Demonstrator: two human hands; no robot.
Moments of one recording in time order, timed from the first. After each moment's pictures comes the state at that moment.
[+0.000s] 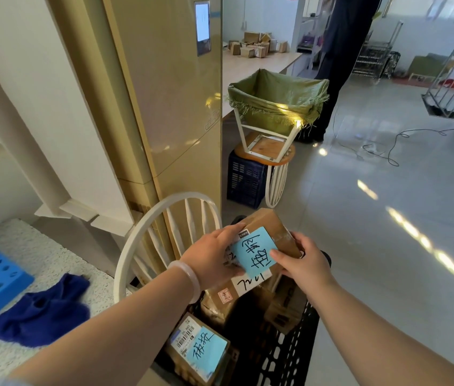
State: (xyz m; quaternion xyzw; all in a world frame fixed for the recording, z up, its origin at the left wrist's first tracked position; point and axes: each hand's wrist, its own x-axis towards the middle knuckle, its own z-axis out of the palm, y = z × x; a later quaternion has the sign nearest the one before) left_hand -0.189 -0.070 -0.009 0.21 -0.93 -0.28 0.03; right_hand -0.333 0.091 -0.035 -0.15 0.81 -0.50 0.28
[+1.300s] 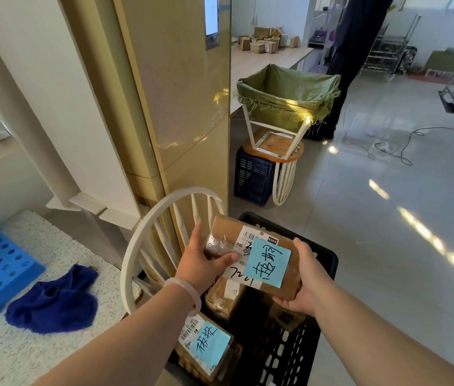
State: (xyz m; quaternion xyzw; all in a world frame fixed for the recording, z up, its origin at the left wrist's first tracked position) left_hand -0.166 -0.059 -0.034 0.42 -0.71 -0.55 0.15; right_hand -0.324 0.083 -0.041 0.17 0.67 -0.55 0.48
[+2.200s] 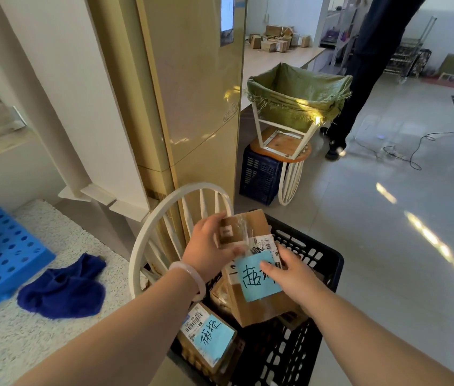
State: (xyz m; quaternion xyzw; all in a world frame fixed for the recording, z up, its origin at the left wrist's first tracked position) left_hand -0.167 -0.068 -0.025 0.37 -0.81 -0.43 0.16; right_hand -0.296 0.082 -0.030 -0.25 0.80 -0.38 0.40
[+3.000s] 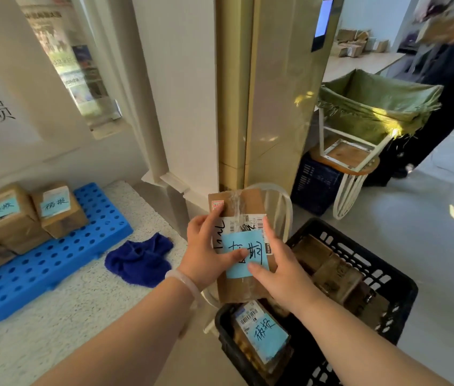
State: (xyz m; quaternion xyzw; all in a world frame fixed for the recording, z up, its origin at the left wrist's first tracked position) left_hand -0.033 -0.104 -0.021 0.40 -0.75 -0.44 0.30; right_hand -0.182 0.009 -0.010 -0.46 0.68 -0.42 0.38
